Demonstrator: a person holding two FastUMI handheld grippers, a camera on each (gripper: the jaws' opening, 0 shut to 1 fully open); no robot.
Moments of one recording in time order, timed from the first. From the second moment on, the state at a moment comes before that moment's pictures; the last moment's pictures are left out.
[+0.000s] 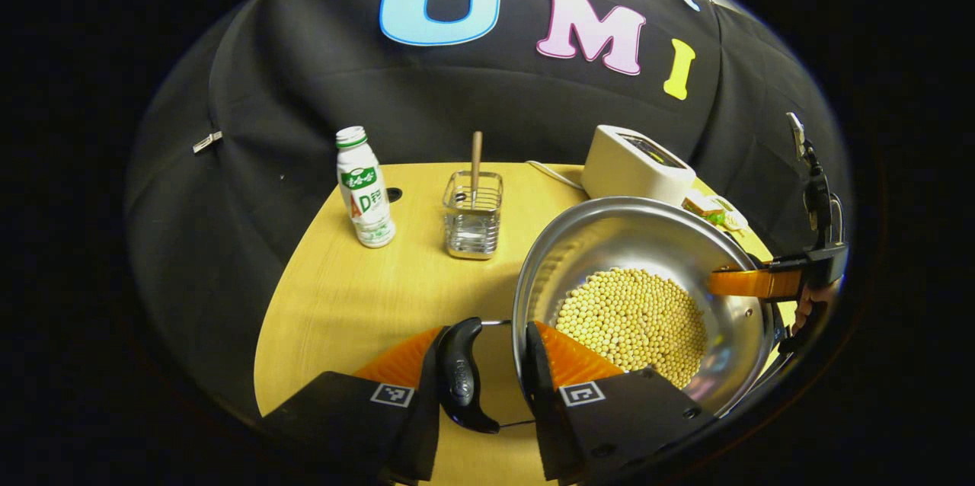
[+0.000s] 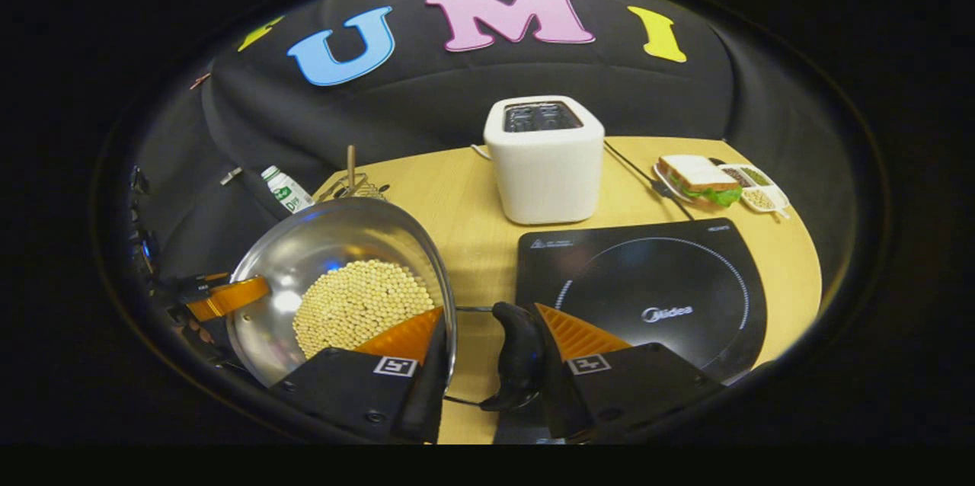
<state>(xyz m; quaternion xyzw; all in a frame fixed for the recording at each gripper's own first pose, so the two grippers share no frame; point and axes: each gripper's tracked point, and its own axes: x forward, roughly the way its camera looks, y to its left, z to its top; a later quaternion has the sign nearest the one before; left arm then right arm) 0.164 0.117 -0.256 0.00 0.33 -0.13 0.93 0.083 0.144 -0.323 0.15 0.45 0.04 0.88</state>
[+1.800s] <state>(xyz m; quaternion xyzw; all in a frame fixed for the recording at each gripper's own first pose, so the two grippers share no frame) 0.182 -0.144 -0.281 0.00 0.34 -0.18 0.92 0.070 -0.114 -0.365 0.17 0.45 -0.01 0.87</state>
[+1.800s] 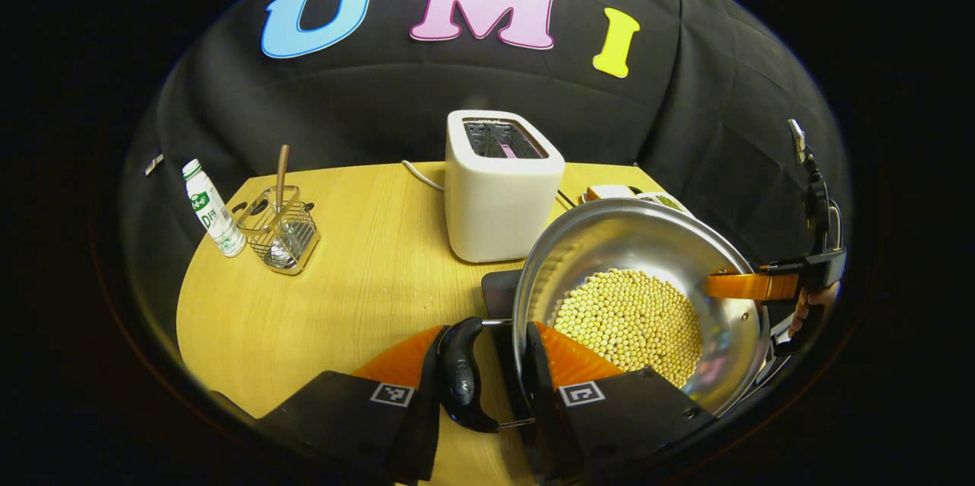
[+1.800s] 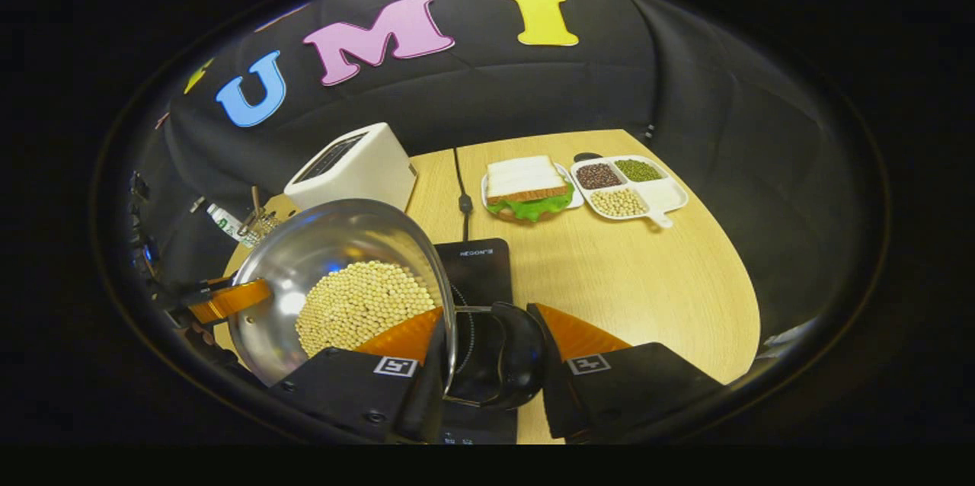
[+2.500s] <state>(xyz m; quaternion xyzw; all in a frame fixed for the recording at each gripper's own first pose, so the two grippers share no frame) 0.192 -0.149 -0.298 0.00 0.34 -0.18 0.92 0.075 -0.117 -0.386 0.18 0.46 0.00 0.87</state>
